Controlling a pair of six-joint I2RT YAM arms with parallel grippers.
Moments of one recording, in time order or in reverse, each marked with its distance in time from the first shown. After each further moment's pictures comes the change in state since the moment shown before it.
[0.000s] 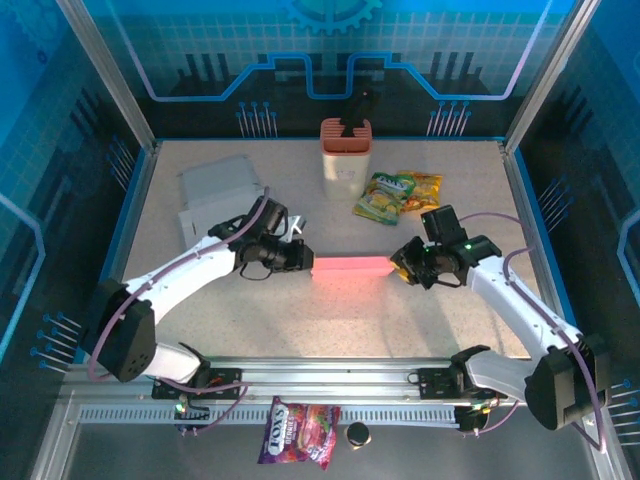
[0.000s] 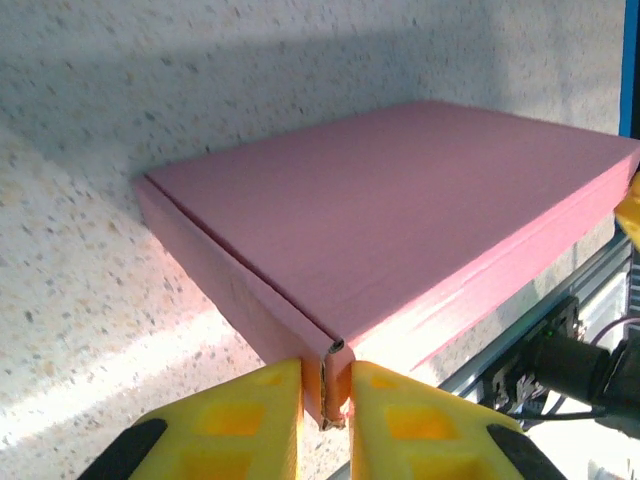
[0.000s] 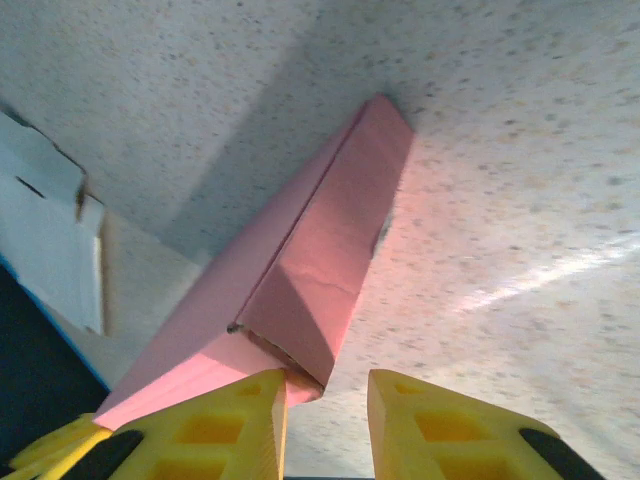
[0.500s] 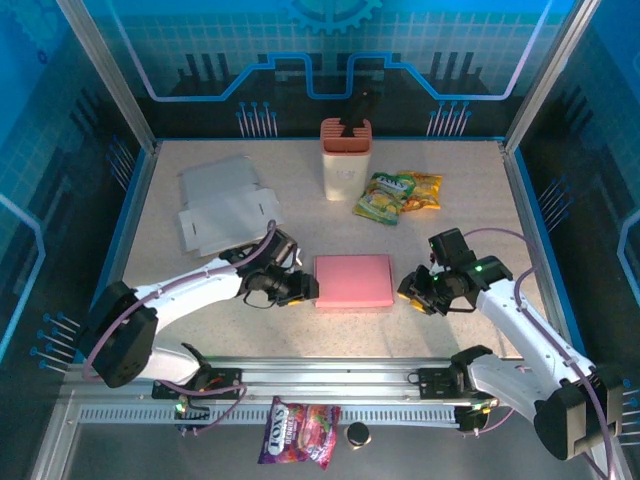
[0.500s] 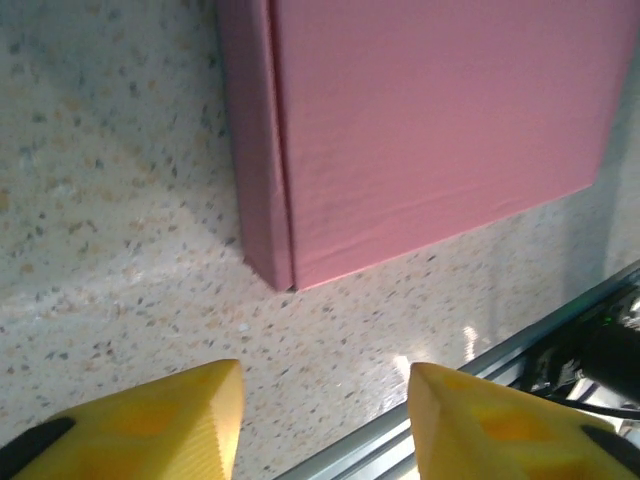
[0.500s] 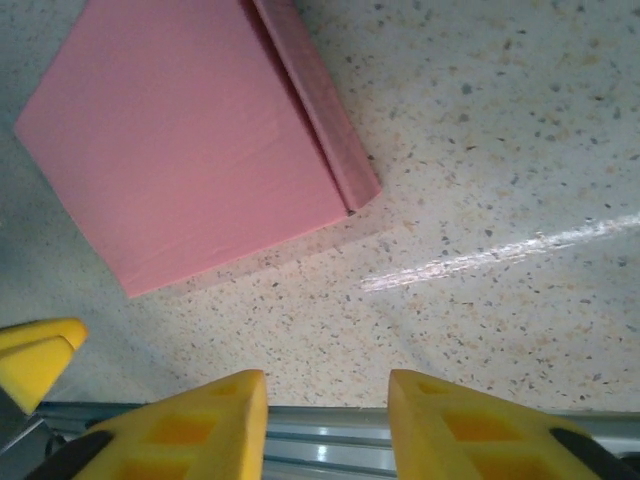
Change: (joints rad) left arm -0.095 -0.011 -0.163 0.055 -0.034 -0.224; right arm -0.001 -0.135 -0.108 -0.158 -0.041 -0.264
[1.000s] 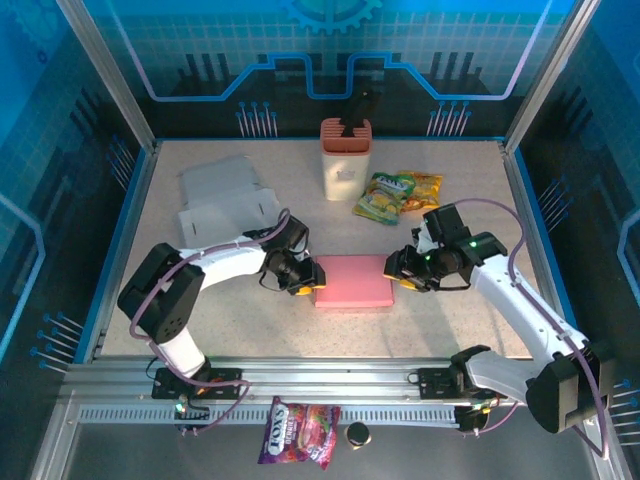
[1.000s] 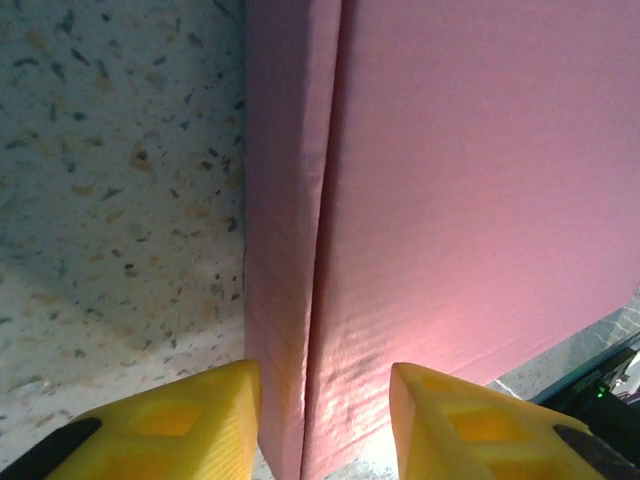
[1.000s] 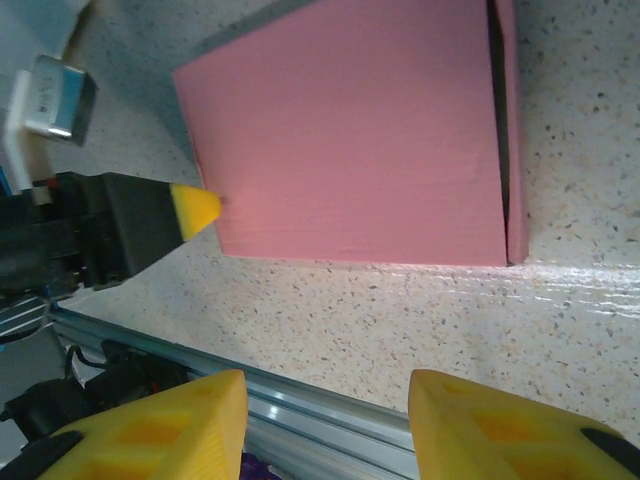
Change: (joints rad) left arm 0.051 0.296 0.140 0.038 0.058 -0.004; right arm 0.002 0.137 0.175 0.026 -0.118 -0.224
